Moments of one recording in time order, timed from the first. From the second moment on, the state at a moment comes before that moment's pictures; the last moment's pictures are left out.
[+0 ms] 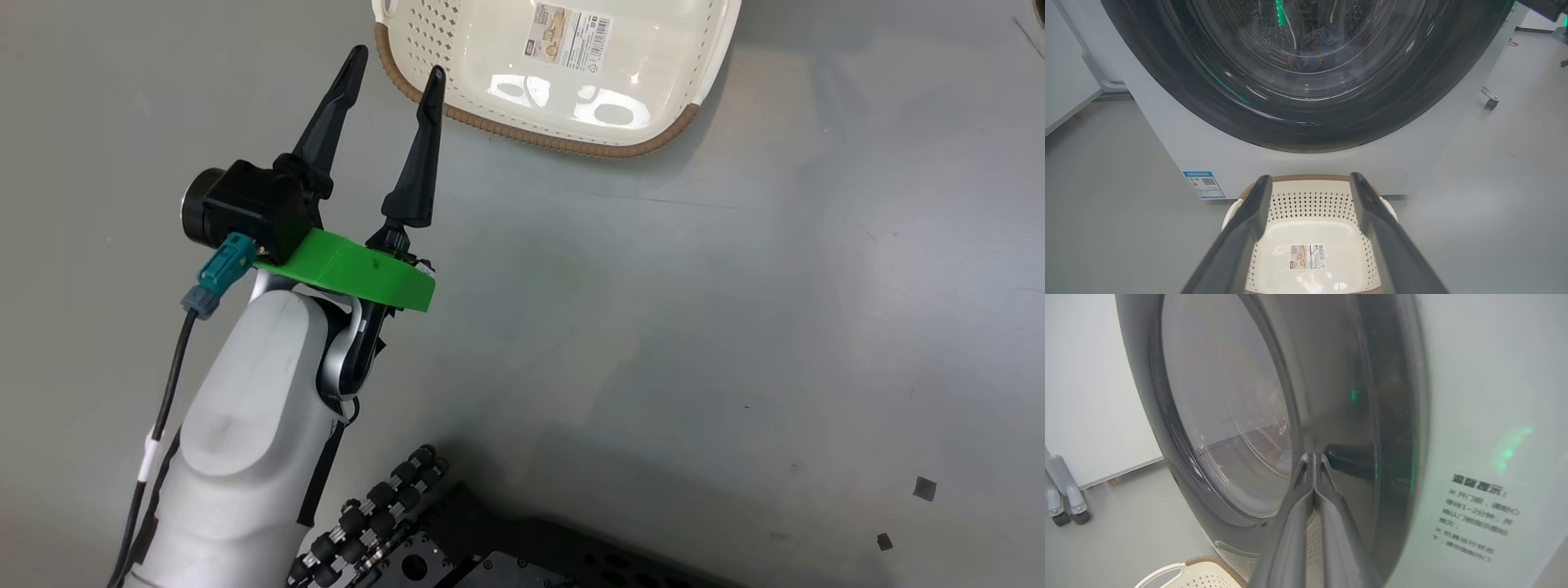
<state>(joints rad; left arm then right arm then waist) -0.44 0.02 -0.34 0.17 -0.37 -0.13 -0.26 -1.08 -0.37 0.49 0.43 0.39 0.10 -0.22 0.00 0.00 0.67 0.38</state>
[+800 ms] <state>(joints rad) -0.40 0.02 -0.25 0.23 -0.33 -0.13 -0.26 -0.79 -0.31 0.55 0.53 0.46 0.11 -0.25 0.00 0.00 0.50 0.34</state>
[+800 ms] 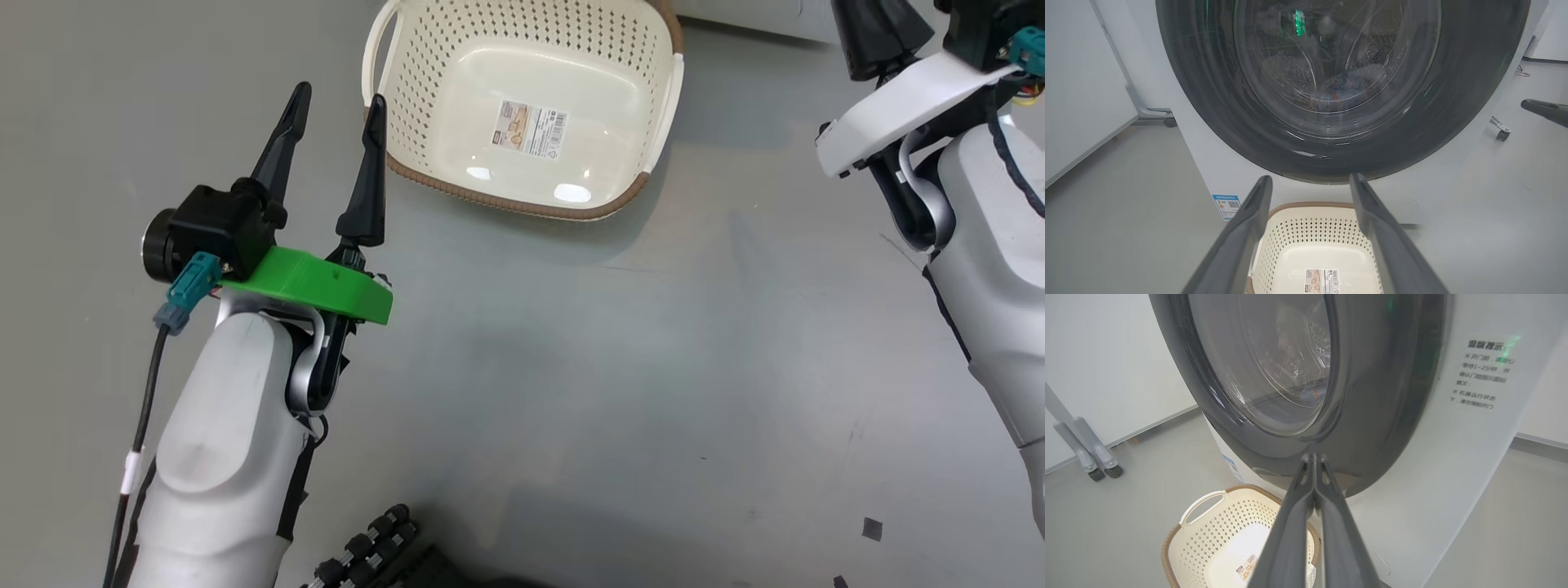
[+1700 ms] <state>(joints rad) -0.20 0.08 -0.10 0.22 -0.29 -0.13 -0.26 -0.50 -0.23 0.45 0.43 0.48 0.11 -0.25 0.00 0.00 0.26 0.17</state>
